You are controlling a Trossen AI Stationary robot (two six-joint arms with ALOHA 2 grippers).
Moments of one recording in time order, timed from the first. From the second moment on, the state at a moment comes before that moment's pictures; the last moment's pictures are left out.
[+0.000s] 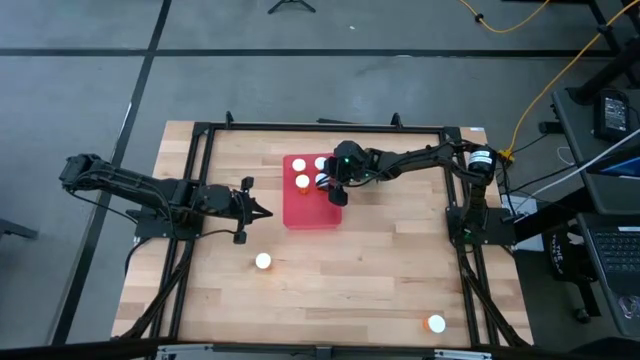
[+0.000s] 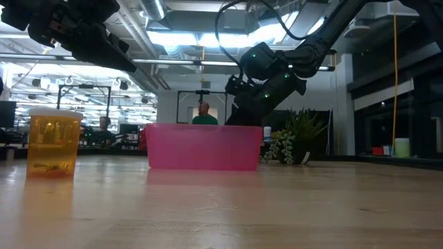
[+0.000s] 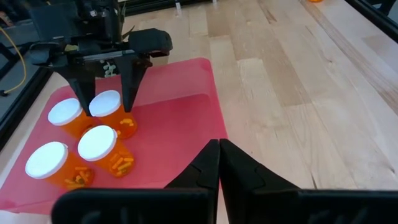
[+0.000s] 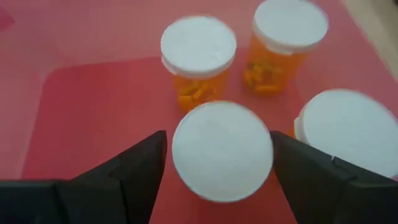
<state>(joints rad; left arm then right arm) -0.15 0.79 0.43 -0.13 -0.19 0.07 -0.34 1.91 1.05 0.17 -0.21 -0.17</state>
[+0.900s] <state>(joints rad) -0.15 0.79 0.43 -0.13 -0.19 0.07 -0.32 1.79 1.05 0.17 -0.20 -0.22</state>
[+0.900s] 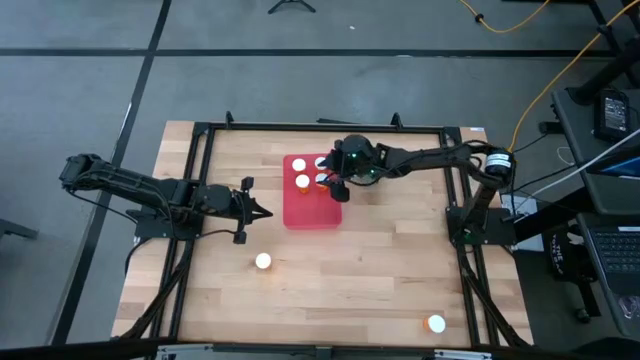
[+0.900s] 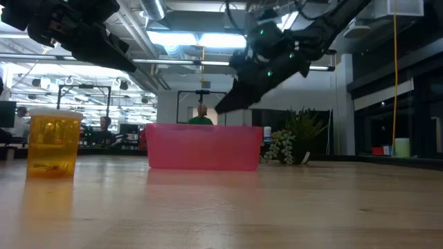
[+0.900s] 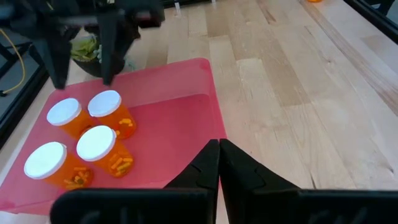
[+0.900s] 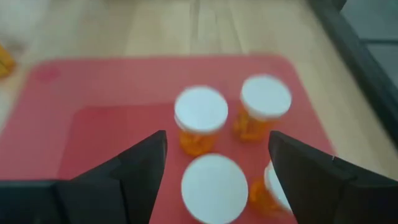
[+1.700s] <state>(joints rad) -0.15 0.79 0.43 -0.13 -0.16 0.04 -0.08 1.23 0.79 0.05 -0.02 -0.24</state>
